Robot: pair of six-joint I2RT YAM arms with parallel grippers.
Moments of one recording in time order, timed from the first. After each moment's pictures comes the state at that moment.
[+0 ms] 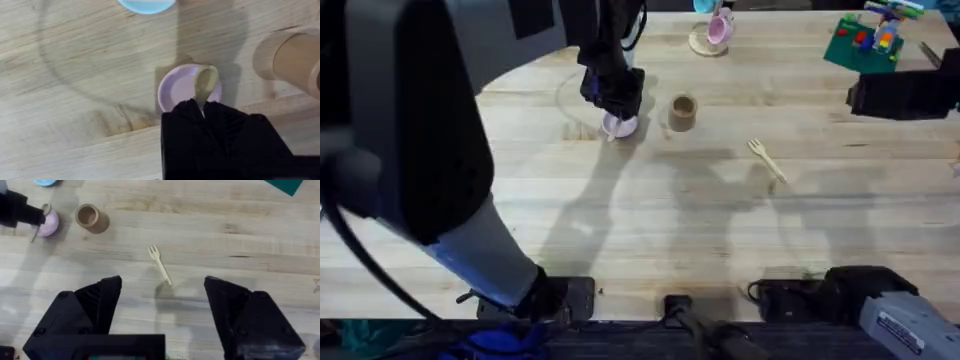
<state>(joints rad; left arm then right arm) -0.36 1.88 1.40 -0.90 0.01 -0.15 0.01 0.89 1.32 -1.28 -0.06 0.02</state>
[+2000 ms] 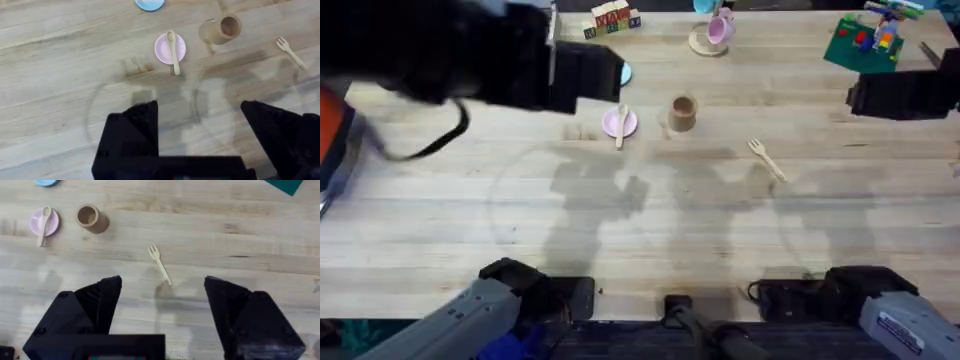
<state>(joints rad) -0.36 1.07 1.47 -1.32 0.01 -0.18 0.01 0.89 1.32 -1.28 -0.06 0.02</state>
